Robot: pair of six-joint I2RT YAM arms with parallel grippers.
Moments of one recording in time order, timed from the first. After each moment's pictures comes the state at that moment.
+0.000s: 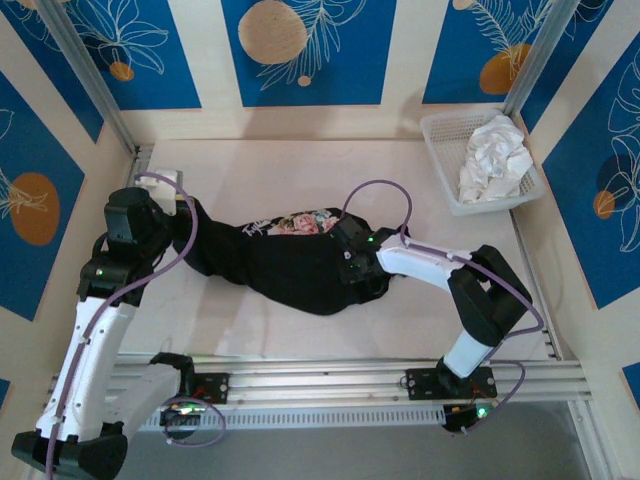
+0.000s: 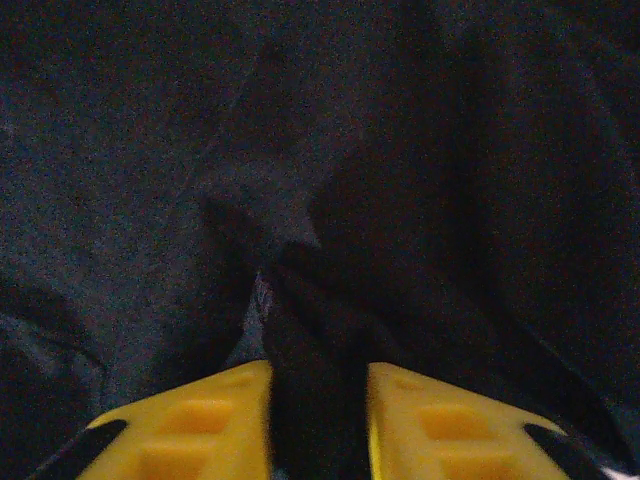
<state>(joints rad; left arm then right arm) -0.16 0.87 1.11 -0.65 0.01 -0.02 0.70 1.65 1.01 -0.63 0.12 0.37</state>
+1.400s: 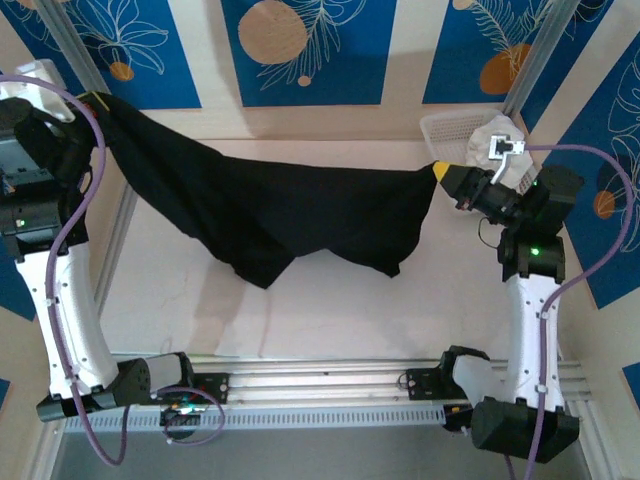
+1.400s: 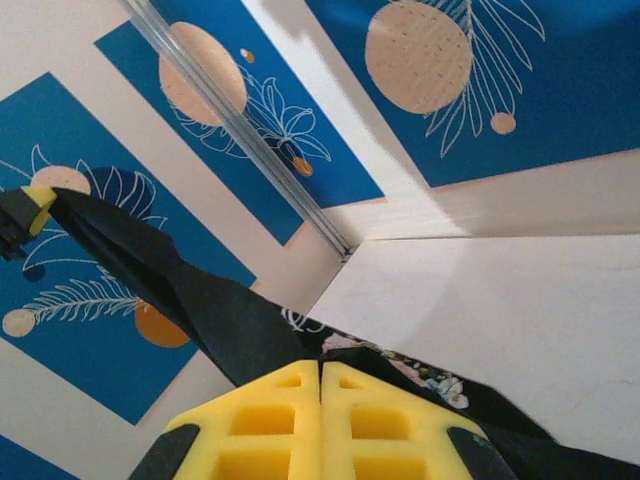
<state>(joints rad) 0.21 1.24 1.95 -0.75 0.13 -0.26 -0.23 0.93 1.12 -0.22 -1.03 0.59</state>
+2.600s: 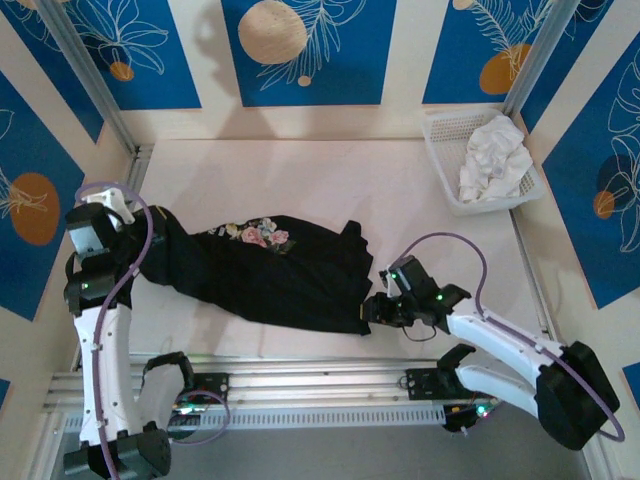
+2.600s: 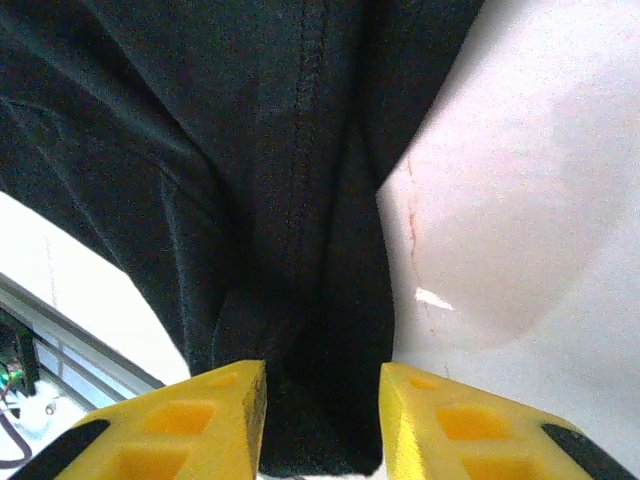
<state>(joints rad) 0.26 0.82 1.00 -0.61 0.35 -0.34 0.62 1.00 0.43 -0.49 -0.36 0.72</state>
